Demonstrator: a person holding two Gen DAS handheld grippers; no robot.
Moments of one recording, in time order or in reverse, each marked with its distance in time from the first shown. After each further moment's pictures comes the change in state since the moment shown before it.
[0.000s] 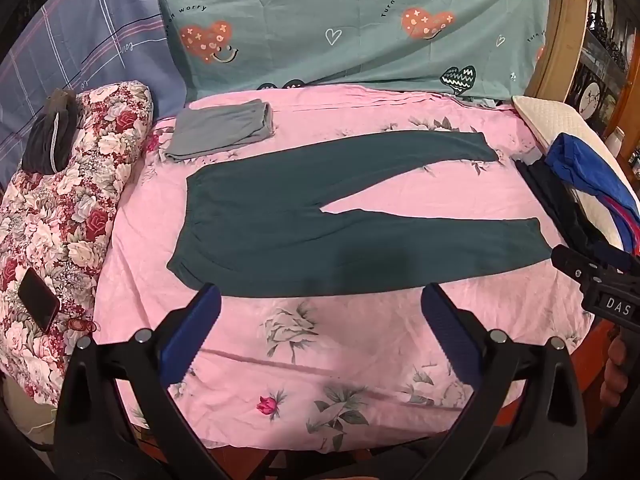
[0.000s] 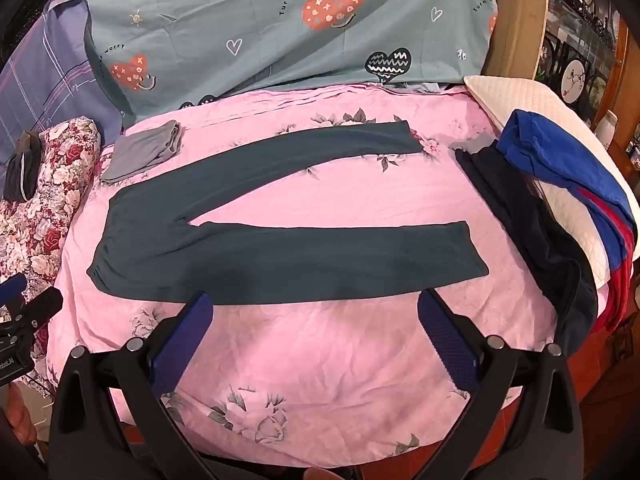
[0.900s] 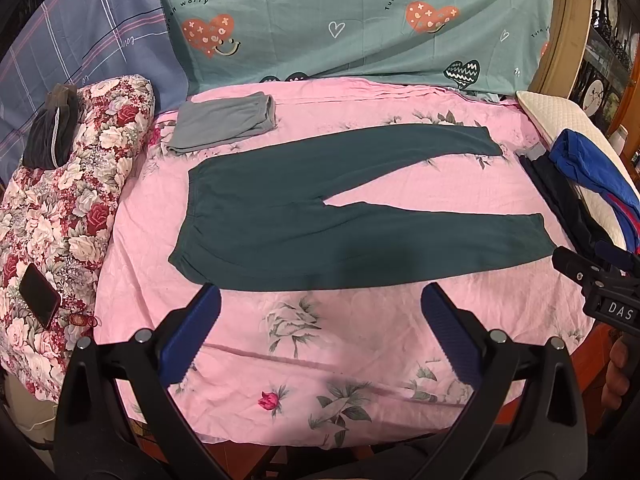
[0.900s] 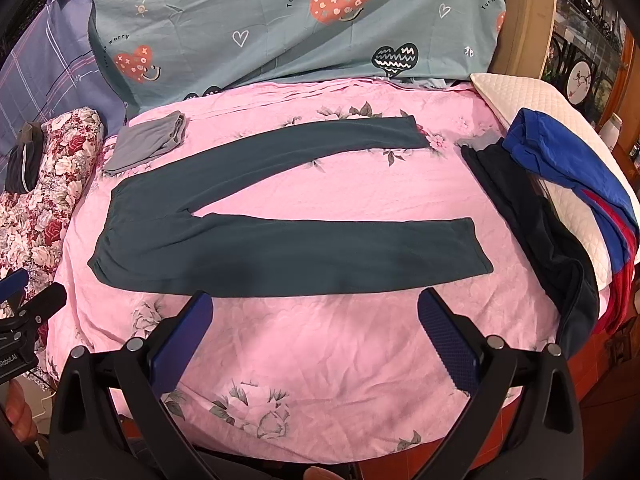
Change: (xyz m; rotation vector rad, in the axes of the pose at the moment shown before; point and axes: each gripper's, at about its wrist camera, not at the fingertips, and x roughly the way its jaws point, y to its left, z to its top) left arm 0.006 0.004 -0.006 0.000 0.007 -0.006; right arm 0.003 0.005 -0.004 -0.019 0.020 0.003
